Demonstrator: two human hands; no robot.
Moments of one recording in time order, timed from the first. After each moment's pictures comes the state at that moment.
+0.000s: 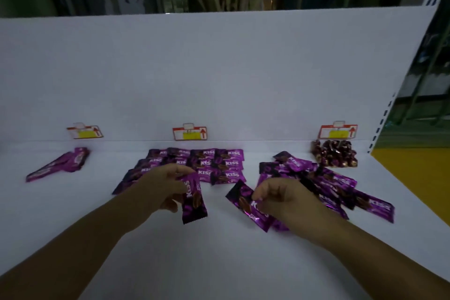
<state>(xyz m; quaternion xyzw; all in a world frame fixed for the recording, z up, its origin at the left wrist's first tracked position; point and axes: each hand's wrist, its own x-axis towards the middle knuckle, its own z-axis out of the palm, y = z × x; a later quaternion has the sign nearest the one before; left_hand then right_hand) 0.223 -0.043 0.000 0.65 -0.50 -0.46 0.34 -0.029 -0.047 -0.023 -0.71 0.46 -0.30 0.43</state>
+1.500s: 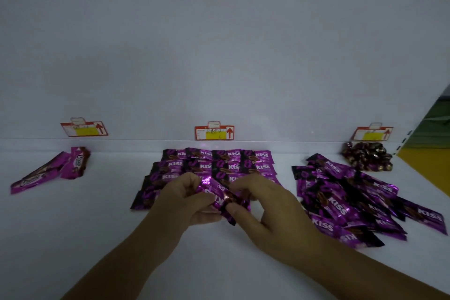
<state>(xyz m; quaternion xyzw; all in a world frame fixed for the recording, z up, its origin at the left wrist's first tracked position) 0.271 -0.059 -0.031 0.51 -0.42 -0.57 0.48 0.094 -0.058 -0.034 -0.84 0.39 -0.35 0.13</state>
